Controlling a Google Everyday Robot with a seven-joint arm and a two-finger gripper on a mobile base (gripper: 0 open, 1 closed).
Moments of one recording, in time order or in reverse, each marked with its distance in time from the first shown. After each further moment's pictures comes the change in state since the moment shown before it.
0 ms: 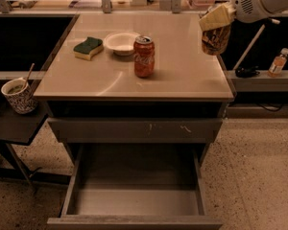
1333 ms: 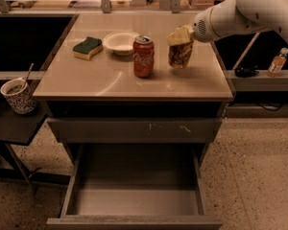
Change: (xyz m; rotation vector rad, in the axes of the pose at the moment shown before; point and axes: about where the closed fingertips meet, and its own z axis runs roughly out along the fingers) arm 0.011 0.027 0.123 -0.135 -0.016 0.164
